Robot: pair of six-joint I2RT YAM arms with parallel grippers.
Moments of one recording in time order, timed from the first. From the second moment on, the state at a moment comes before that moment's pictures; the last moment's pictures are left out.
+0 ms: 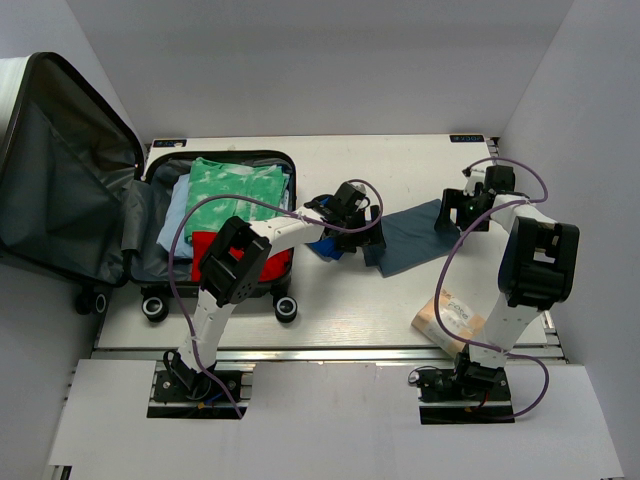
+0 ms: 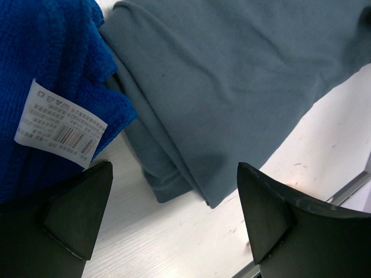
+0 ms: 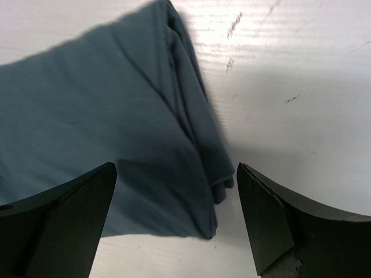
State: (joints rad) left arm -0.77 2.18 1.62 -0.31 0.18 -0.75; right arm -0.15 1.81 1.21 -0.40 -0.34 -0.11
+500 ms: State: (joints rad) left arm -0.81 2.30 1.74 -0.28 0.17 -0.75; right arm -0.15 1.92 1.22 -0.36 -0.48 -0.07
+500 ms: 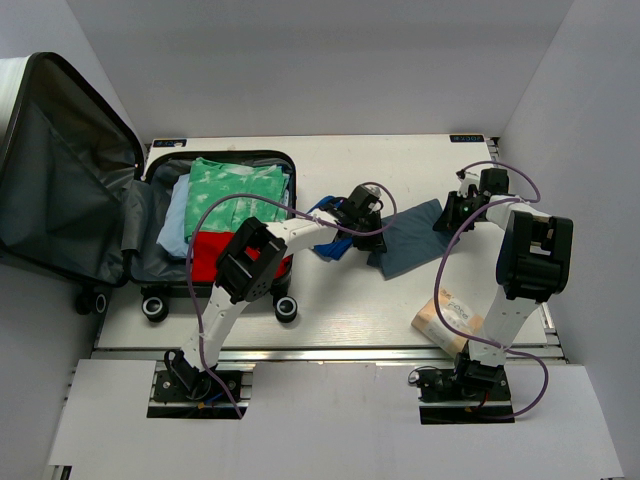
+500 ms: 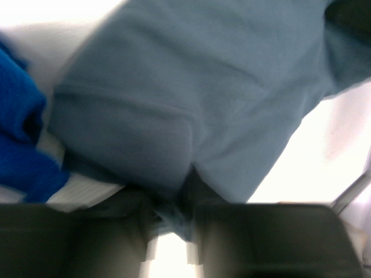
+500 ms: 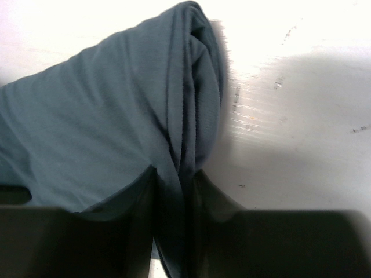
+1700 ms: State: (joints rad) left arm -0.81 1.57 1.58 -0.57 -0.16 -0.54; right arm 0.49 1.27 1.28 -0.53 -0.19 0.26
